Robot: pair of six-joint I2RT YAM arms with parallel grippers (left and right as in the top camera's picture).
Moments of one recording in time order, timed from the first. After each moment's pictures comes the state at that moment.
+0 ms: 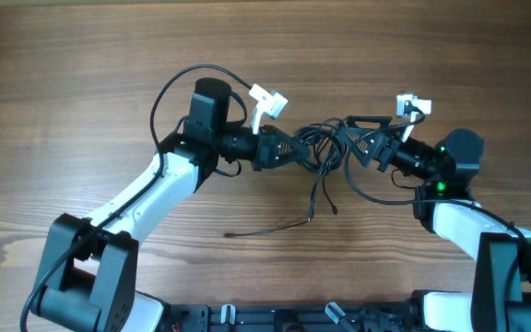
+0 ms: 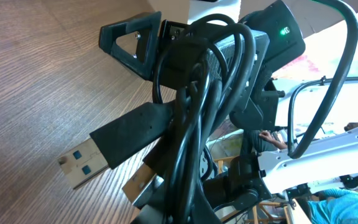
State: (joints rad) left arm -0.39 1.63 0.93 0.07 1.18 -0.34; right arm -0.05 1.52 0.44 1.03 -1.09 0.73
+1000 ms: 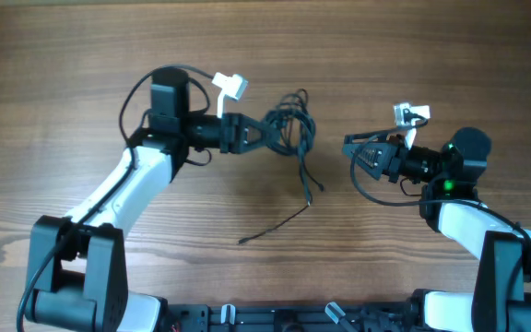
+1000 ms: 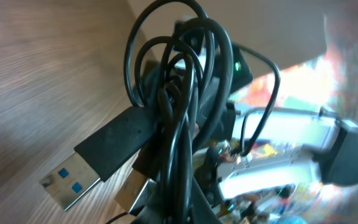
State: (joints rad) left arm -0.21 1.63 0.93 0.09 1.37 -0.49; right arm -0.11 1.52 0.44 0.96 -1.35 0.74
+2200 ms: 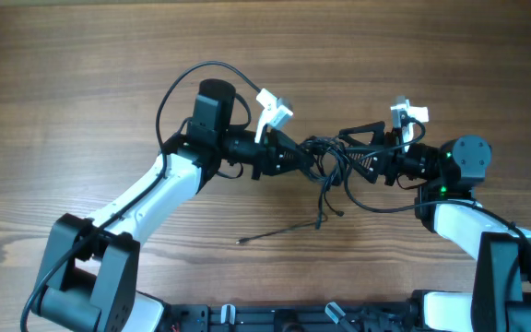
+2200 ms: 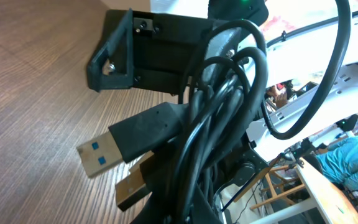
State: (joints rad) left arm -0.40 1.63 0.93 0.08 1.30 -0.12; right arm -0.06 1.52 0.44 1.21 -1.37 0.75
